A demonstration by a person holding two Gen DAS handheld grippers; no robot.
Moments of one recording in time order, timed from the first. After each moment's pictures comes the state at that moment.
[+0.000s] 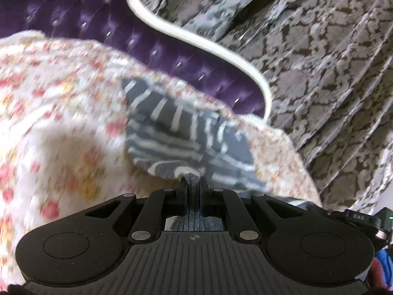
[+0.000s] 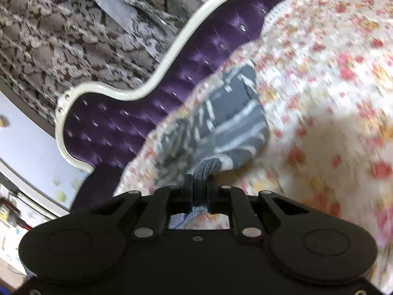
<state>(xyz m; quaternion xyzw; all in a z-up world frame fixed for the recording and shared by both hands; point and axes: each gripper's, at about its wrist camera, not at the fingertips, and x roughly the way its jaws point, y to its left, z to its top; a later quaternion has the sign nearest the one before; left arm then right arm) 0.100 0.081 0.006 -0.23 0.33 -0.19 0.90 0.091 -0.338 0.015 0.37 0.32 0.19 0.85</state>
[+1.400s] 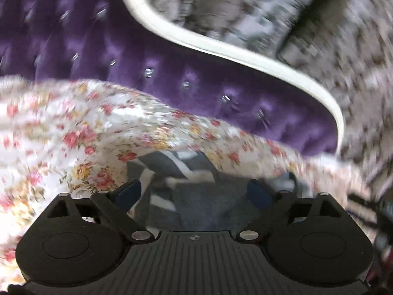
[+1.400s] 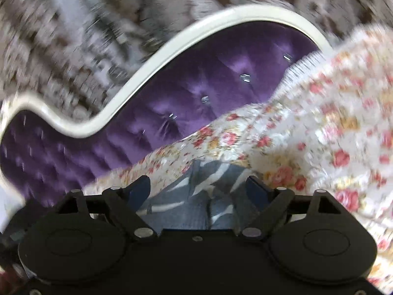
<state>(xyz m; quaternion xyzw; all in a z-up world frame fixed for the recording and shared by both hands) 0.329 0.055 -0.035 -0.13 0.33 -0.08 0.93 0.327 -0.301 -0.016 0.20 0.28 0.13 0.93</state>
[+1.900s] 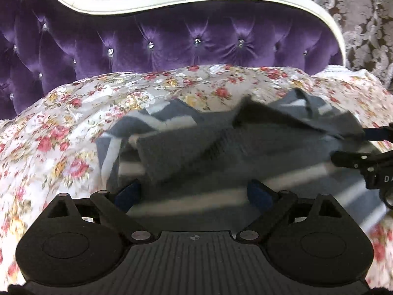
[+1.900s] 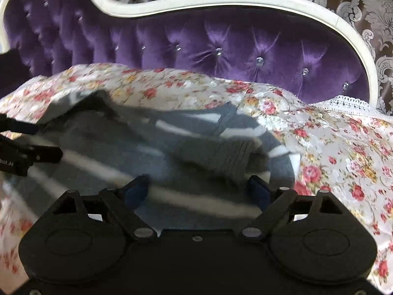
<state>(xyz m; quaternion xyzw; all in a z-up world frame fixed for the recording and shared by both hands) 0.351 -0.003 -0.078 0.04 0.40 -0.08 0.91 0.336 -0.223 -0.043 -0.06 0.35 0.14 0.92</state>
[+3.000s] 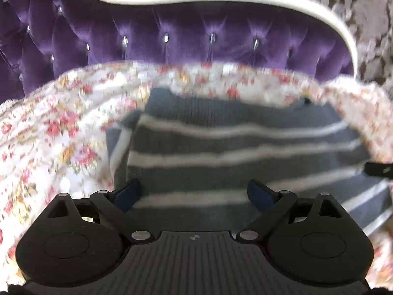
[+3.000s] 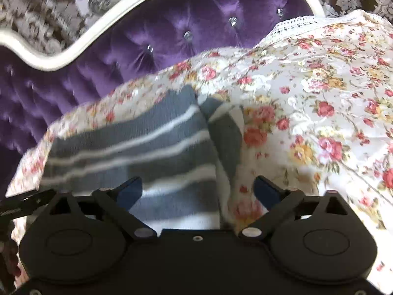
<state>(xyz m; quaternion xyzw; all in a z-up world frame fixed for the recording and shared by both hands) 0.346 -0.006 -0.076 0.00 0.43 -0.04 0.90 0.321 -0.285 -0.044 0.14 0.43 0.09 0.89</state>
